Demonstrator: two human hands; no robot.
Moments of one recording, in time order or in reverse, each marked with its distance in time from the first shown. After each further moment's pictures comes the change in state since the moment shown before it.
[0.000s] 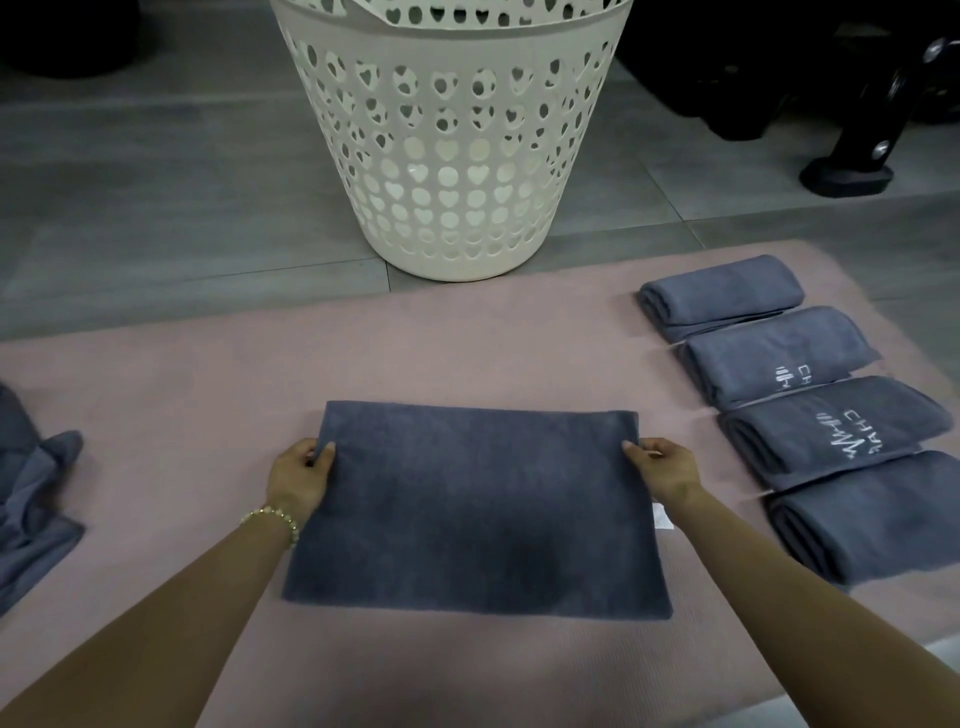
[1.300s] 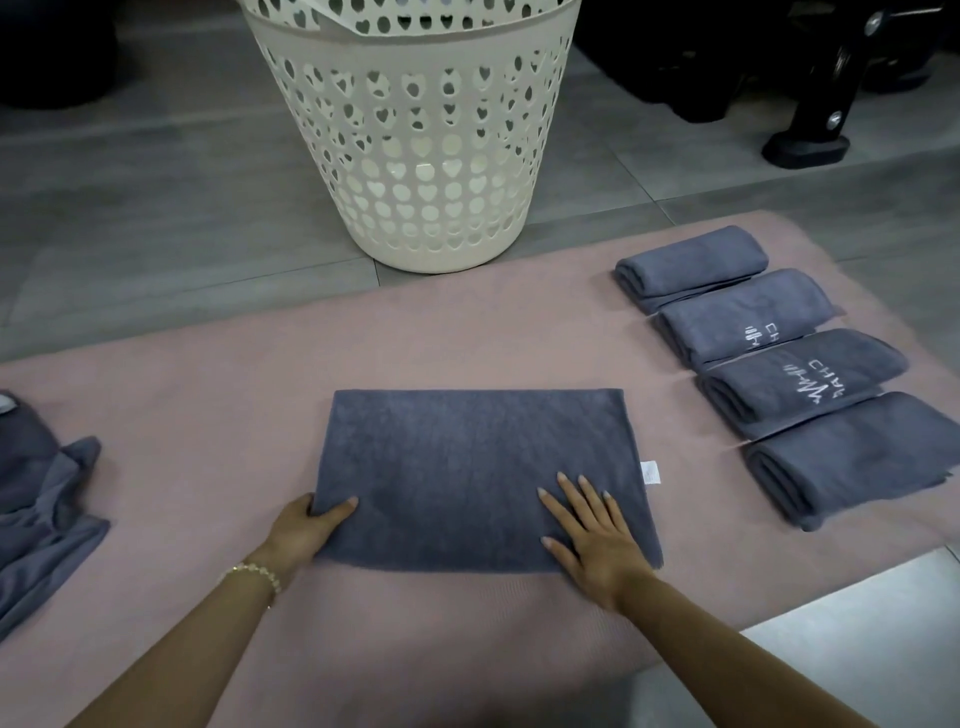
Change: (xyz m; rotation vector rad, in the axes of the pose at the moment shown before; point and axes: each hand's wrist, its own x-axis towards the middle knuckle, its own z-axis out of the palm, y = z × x) left_hand -0.077 -0.014 -0.028 -0.120 -0.352 -0.287; right_hand -0.126 0.074 0.032 -0.880 -0.425 -0.630
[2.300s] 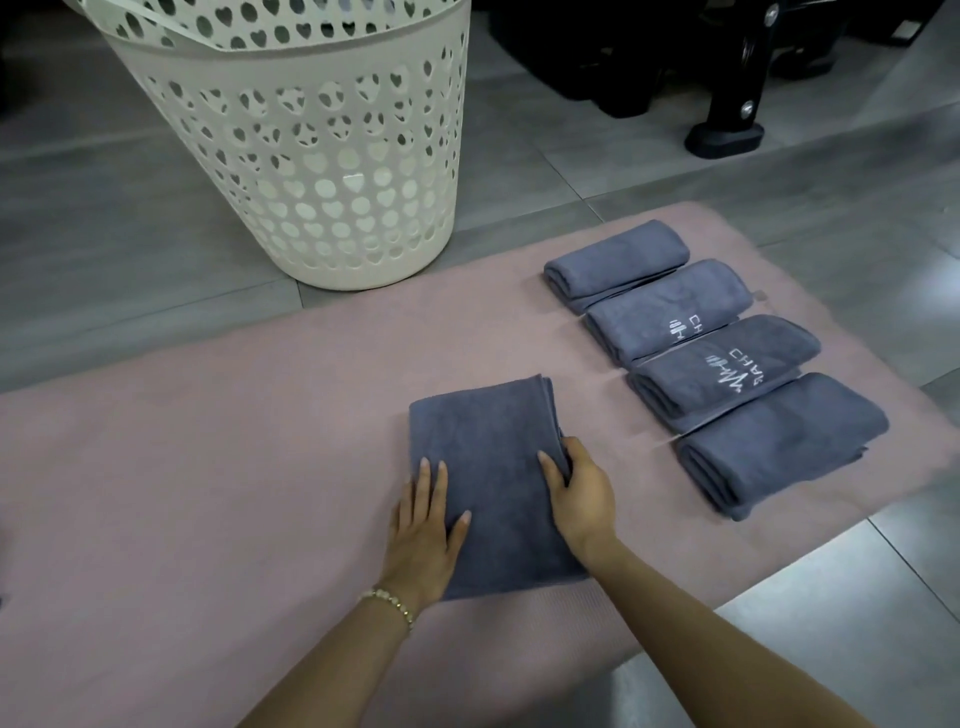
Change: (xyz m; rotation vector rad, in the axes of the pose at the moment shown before) left_hand -0.027 0.037 0.180 0.755 -0.105 0.615; right_hand 0.016 0.021 -0.066 0.796 0.582 0.416
